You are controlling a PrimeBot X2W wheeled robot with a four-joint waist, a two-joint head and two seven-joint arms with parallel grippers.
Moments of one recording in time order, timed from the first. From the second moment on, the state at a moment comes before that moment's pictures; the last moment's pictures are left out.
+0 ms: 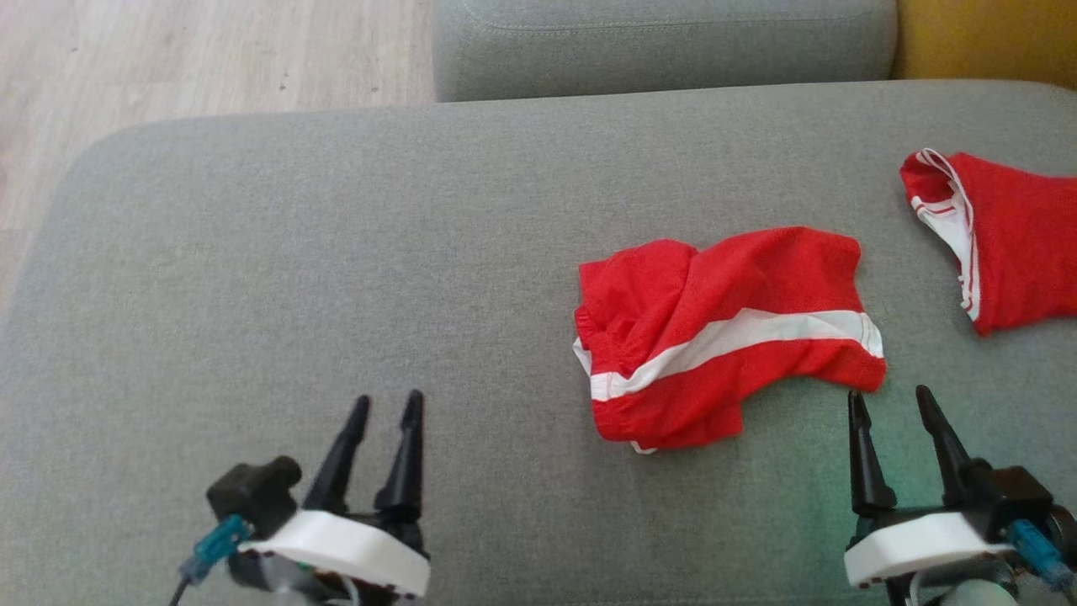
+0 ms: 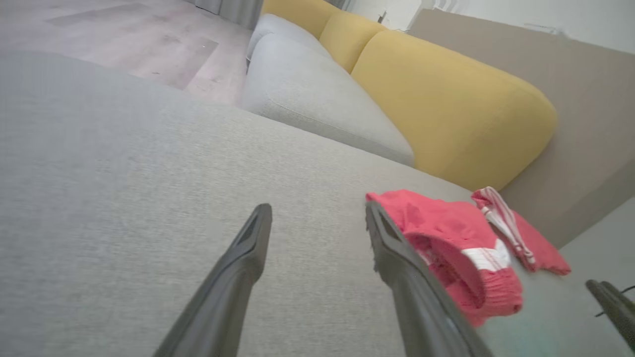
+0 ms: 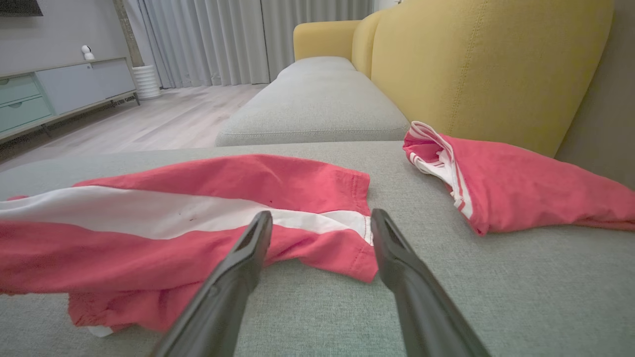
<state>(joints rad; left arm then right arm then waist) 0.03 0.12 -0.39 0.14 -0.57 0.03 -0.25 0.05 -0.04 -0.07 0.27 0.04 0.13 -0.25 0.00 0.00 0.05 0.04</state>
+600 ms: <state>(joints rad) -0.15 0.06 -0.58 0.21 -1.14 0.05 0.00 0.03 -0.04 -0.04 0.27 0.05 0.13 -0.25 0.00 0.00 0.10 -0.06</state>
